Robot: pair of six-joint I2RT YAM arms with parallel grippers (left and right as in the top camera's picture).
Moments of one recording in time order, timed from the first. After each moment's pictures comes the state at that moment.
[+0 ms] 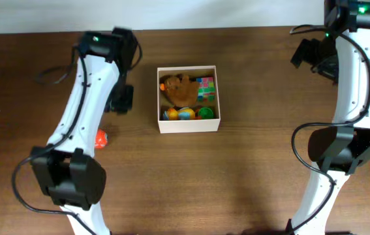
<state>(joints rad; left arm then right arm) -0.22 2.00 1.98 -1.68 -0.27 -0.23 -0.15 2.26 2.53 -1.69 0.12 0.45</state>
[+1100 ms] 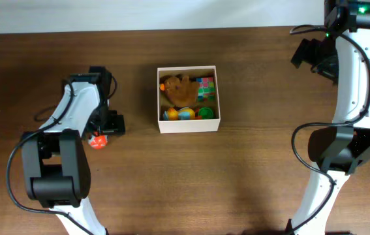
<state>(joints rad) -0.02 2.00 1.44 -1.15 -0.18 -0.18 -0.15 2.26 2.53 -1.69 0.12 0.45</state>
